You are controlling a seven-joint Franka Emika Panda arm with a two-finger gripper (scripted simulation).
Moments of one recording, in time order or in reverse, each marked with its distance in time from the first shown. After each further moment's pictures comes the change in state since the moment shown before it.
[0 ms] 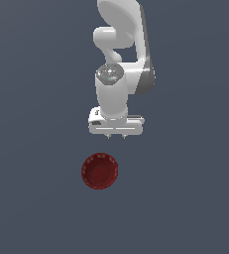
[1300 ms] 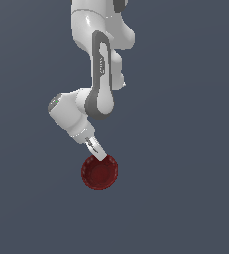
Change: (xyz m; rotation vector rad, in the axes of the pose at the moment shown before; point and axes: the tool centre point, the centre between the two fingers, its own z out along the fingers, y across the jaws) arm 0.029 0.077 0.070 0.436 -0.077 0.915
